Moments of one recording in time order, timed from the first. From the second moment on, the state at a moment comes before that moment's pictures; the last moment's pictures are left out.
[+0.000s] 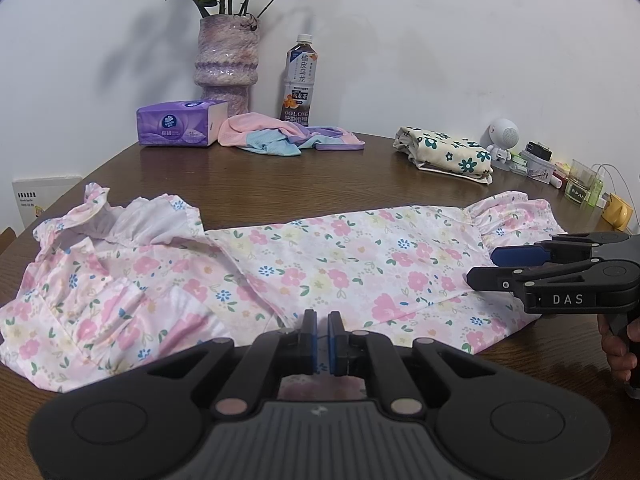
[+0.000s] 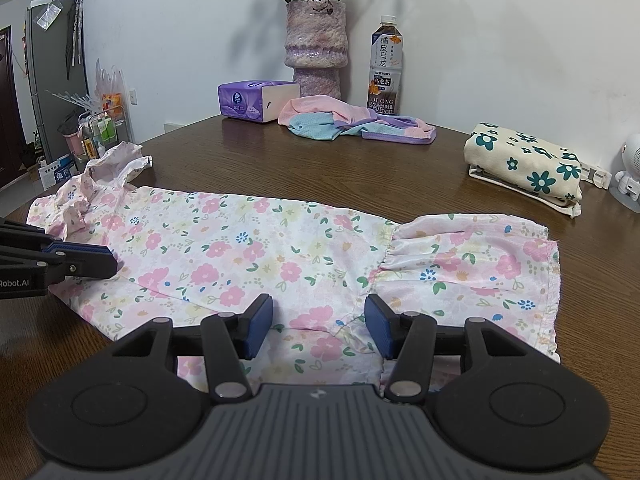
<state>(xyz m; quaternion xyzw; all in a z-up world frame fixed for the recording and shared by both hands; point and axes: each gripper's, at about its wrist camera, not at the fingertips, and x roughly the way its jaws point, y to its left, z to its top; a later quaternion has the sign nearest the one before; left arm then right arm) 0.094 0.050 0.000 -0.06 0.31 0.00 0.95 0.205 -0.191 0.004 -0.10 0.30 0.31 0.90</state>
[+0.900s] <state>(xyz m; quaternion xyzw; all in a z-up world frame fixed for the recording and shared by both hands) 0.094 0.049 0.000 -0.05 0.31 0.00 0.95 0.204 -0.190 0.005 -0.10 0.30 0.31 0.90</state>
